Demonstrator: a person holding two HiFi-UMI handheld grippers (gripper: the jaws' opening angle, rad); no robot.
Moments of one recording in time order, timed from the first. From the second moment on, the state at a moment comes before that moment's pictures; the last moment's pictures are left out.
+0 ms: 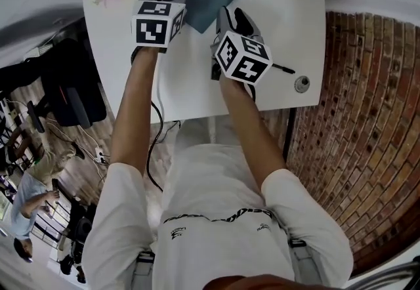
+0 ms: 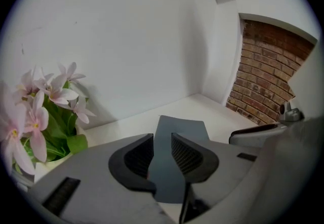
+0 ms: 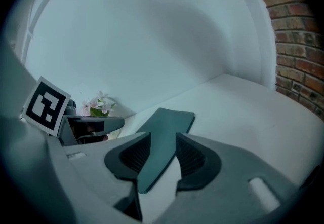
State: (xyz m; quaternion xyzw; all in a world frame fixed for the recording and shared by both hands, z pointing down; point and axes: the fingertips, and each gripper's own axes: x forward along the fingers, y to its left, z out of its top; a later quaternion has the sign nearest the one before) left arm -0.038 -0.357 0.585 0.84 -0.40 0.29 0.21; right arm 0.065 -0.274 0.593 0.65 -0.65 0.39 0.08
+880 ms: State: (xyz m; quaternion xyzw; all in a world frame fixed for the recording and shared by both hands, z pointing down) left arm -0.026 -0.389 0.657 0.83 -0.34 0.34 0.28; right arm 0.064 -0.295 0.657 0.64 -0.61 0.45 0.12
